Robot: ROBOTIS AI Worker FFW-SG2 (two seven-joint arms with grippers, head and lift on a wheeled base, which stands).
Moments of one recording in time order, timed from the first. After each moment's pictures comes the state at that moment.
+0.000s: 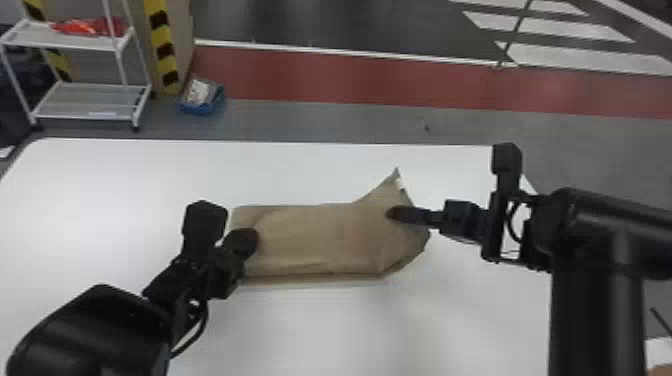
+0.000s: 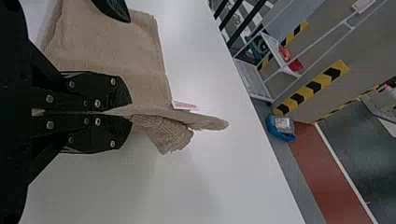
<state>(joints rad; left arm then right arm) -0.04 0.19 -0.38 -1.62 0.14 0.49 -0.06 -0.28 -0.04 -0.31 -1.79 0.02 1.44 0.79</state>
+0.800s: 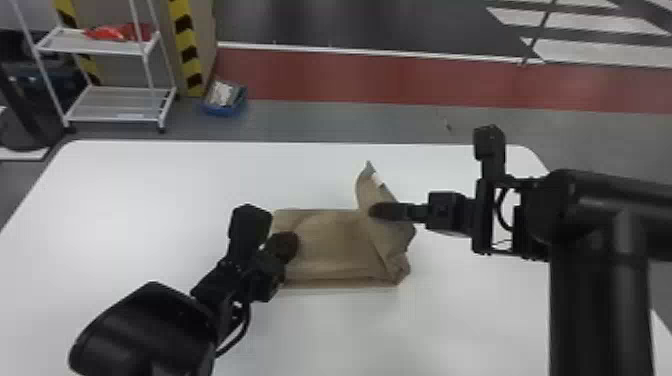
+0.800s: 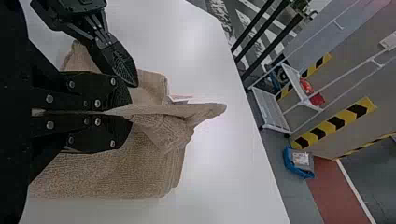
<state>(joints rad) -0.04 0.17 -0.43 -1.61 0.14 0.50 -0.05 -0.29 0.00 -0.18 -1.86 0.00 1.53 0.75</state>
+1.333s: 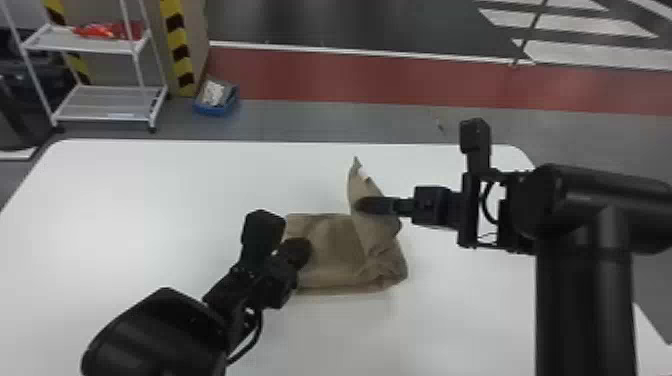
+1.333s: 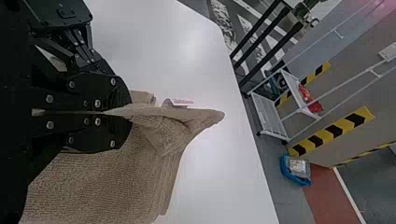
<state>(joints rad) -0.04 0.13 -0.47 -1.61 0.15 0.50 -0.04 -0.30 0.00 -0.16 -1.87 -0.02 1.52 0.75</state>
